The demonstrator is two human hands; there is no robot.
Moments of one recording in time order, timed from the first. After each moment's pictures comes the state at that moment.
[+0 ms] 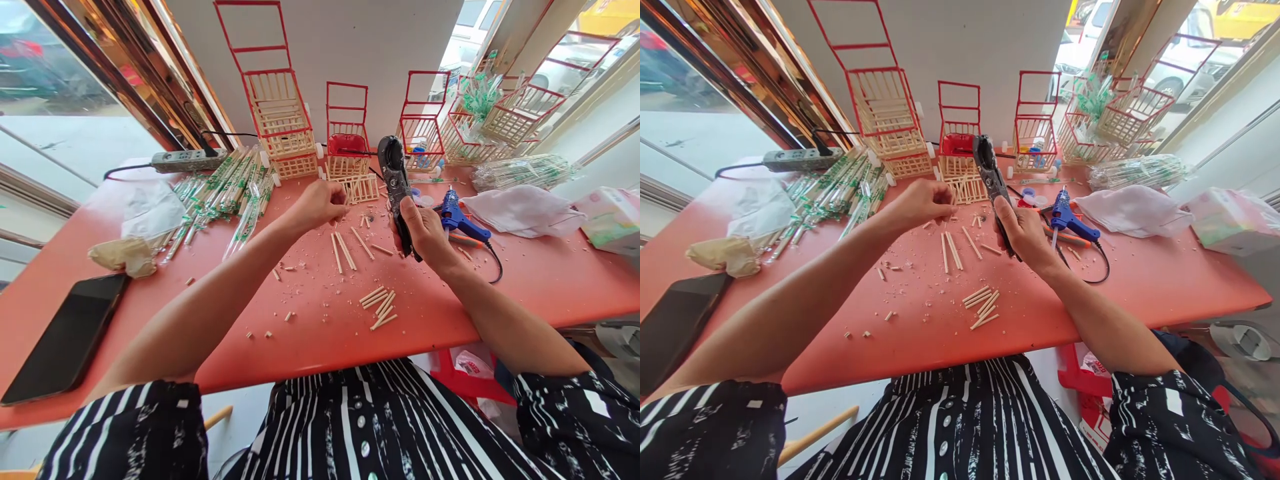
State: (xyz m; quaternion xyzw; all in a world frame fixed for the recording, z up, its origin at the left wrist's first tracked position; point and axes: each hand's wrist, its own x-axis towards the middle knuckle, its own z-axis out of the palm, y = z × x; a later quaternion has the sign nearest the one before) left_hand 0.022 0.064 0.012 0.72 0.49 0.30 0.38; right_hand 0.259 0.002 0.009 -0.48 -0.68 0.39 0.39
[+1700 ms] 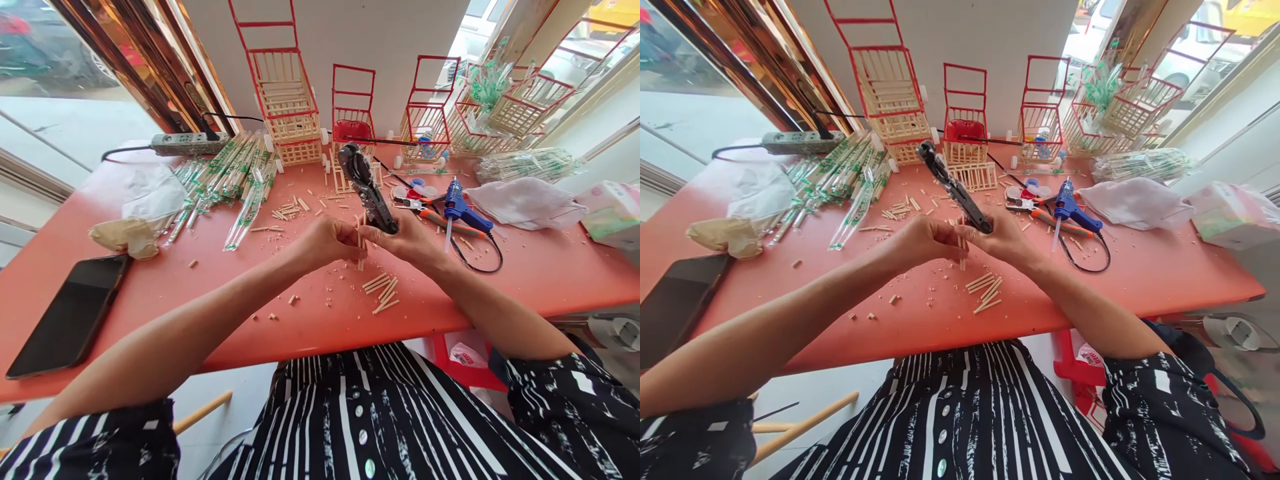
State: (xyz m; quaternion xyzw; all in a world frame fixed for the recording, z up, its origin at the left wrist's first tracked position) left_hand 0.028 -0.028 -0.005 0.65 0.42 0.29 0.57; right_hand 0.227 -0.013 0.008 -0.38 -0.76 0.40 0.35
